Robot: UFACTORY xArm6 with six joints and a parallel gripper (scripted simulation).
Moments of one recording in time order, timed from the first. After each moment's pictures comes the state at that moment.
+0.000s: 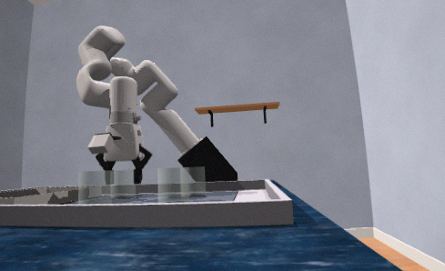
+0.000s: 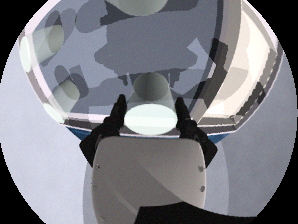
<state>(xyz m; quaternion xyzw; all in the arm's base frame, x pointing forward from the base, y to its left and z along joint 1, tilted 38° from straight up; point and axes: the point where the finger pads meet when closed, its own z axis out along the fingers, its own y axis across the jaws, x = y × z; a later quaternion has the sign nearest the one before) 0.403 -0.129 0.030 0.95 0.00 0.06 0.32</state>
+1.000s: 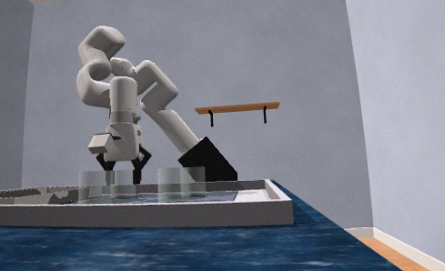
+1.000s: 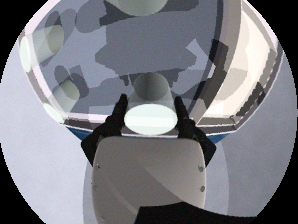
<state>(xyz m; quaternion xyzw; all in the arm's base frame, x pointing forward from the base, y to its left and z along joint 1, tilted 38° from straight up) 0.403 -0.129 0.030 0.95 0.00 0.06 0.32</state>
